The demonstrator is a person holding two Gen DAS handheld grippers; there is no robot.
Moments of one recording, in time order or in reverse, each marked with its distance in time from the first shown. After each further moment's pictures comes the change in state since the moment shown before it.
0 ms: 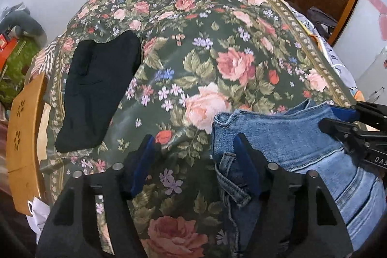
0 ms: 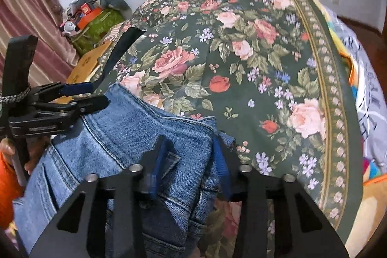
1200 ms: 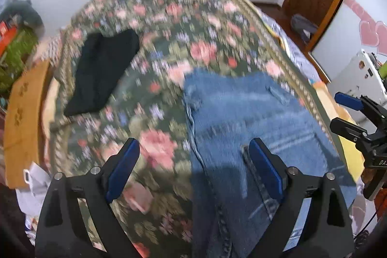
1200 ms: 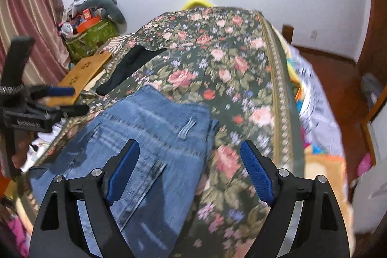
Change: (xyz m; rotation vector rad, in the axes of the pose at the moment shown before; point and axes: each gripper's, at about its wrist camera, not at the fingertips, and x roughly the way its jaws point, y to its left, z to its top) left arm -0.101 -0.012 -0.058 -0.036 0.005 -0.109; right arm -0.107 0.049 -0.049 -0.021 -0.105 -0.125
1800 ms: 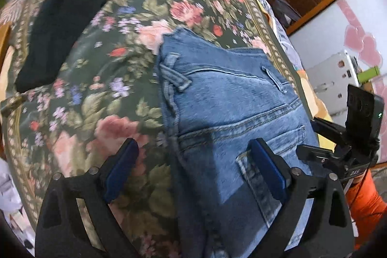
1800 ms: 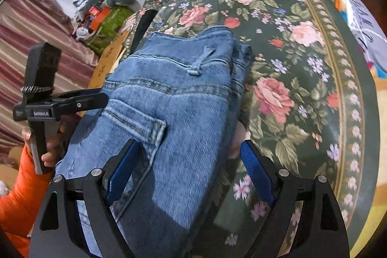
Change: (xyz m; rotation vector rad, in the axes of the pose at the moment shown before) left arm 0.059 0.013 0.012 -0.061 0.204 -0.245; right arm 0.067 -0.023 -0.029 0.209 0.229 0.320
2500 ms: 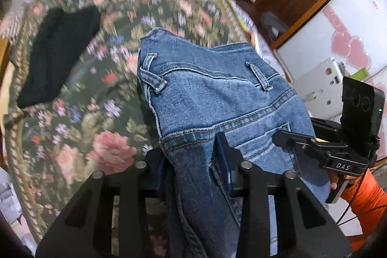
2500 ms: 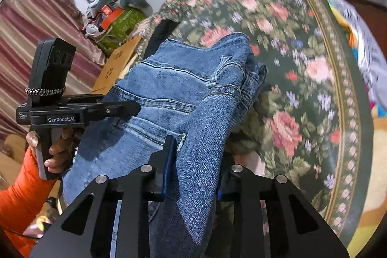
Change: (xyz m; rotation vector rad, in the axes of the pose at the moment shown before) left arm -0.046 -0.012 -0.005 0.021 -0.151 -0.048; right arm -0.023 0.037 0.021 -0.109 -0.084 -0.021
